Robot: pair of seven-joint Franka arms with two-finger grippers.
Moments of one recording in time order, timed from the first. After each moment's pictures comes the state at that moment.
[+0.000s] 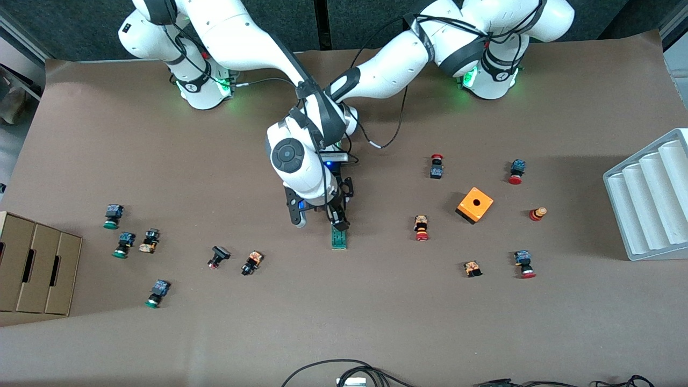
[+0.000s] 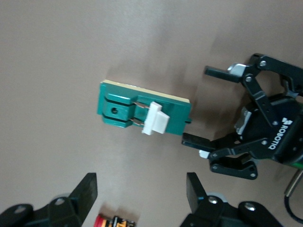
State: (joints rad) left arm -0.92 1.11 -0.33 -1.54 2.07 1.65 -2.60; right arm 1.03 0.64 -0.38 -1.61 0.57 2.34 1.70
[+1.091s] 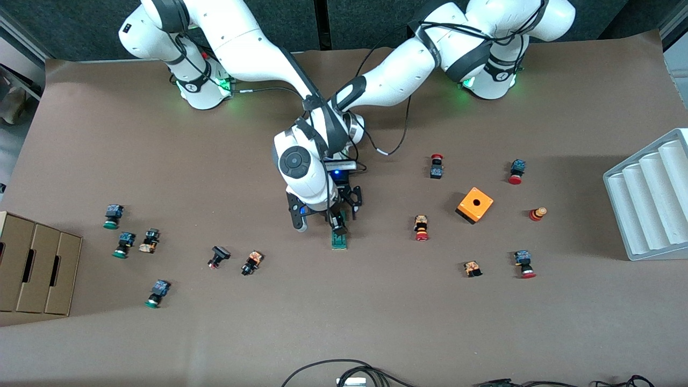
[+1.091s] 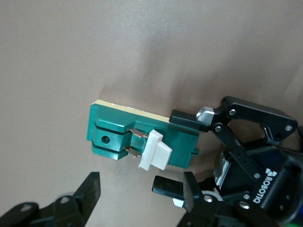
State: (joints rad) left arm -0.86 1.11 -0.33 -1.56 2.11 1.63 -2.61; right arm 1.04 0.71 -0.38 -1.63 0.57 2.43 1.67
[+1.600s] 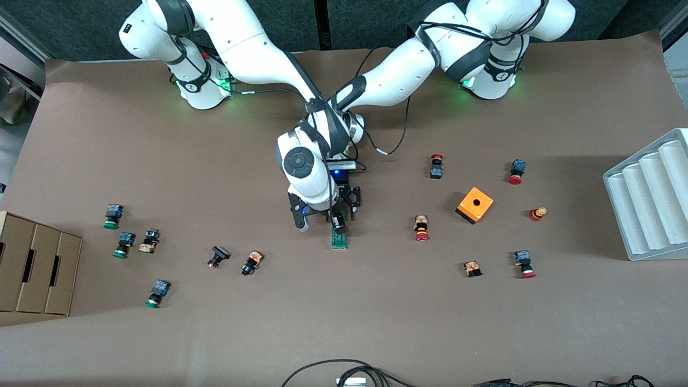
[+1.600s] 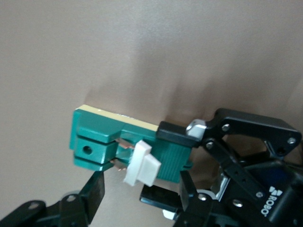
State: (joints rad) left arm -0.86 1.11 -0.33 -1.56 2.11 1.64 -2.61; right arm 1.06 0.73 -0.38 -1.66 0.57 2.47 1.66
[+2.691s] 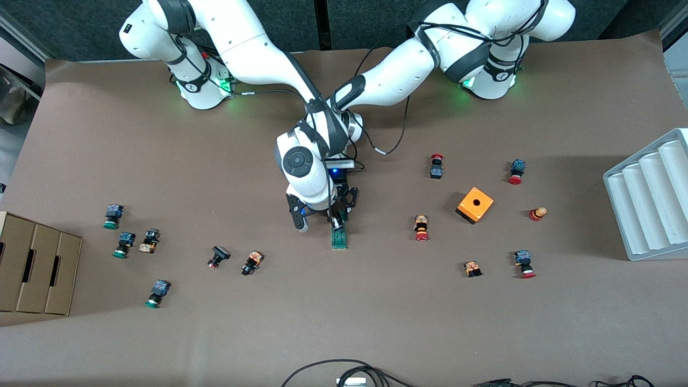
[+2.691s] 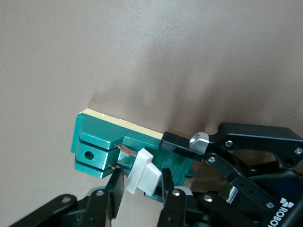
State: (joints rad) left arm -0.86 1.12 -0.34 -1.55 2.11 1.64 -2.61; right arm 1.06 0.73 -0.39 -1.67 0.57 2.49 1.61
